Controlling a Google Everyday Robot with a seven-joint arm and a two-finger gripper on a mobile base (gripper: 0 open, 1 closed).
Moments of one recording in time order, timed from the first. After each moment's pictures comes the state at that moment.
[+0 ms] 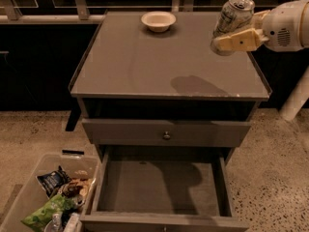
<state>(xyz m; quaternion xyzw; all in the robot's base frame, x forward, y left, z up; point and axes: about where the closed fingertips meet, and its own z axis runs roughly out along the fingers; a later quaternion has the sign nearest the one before) 0.601 -0.203 1.001 -0.37 0.75 0.15 0.53</state>
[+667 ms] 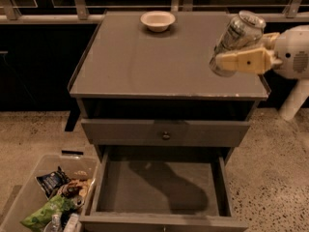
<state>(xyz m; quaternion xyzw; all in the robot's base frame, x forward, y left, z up) 0.526 -0.186 0.995 -0.32 0.75 0.23 0.52</state>
